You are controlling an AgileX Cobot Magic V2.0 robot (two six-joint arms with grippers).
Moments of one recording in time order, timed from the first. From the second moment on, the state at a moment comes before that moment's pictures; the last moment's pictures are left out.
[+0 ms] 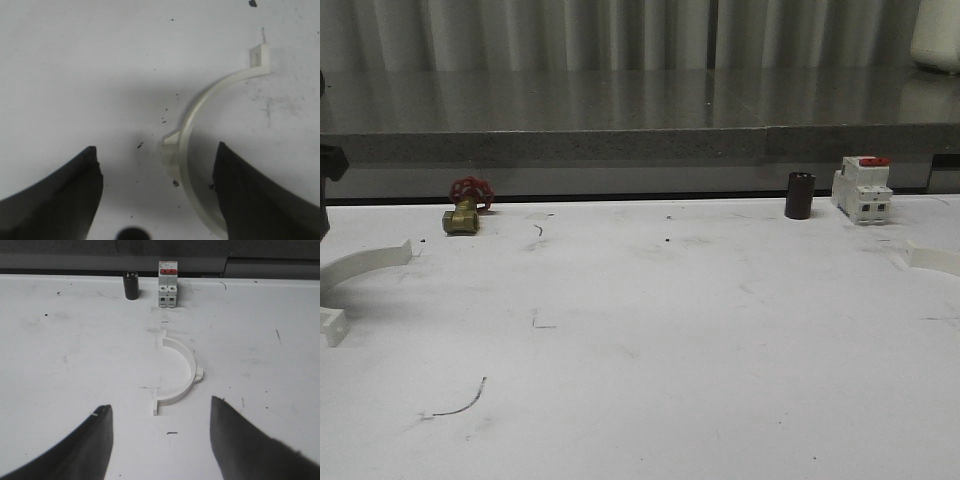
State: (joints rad) left arm -0.02 1.79 -1.17 0.02 0.63 -0.02; right arm 0.01 0.51 -0.61 0.03 0.69 0.02
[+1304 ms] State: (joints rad) left arm -0.07 1.91 -1.27 -0.03 0.67 -0.02; right arm 0.01 0.51 -0.61 0.03 0.69 0.02
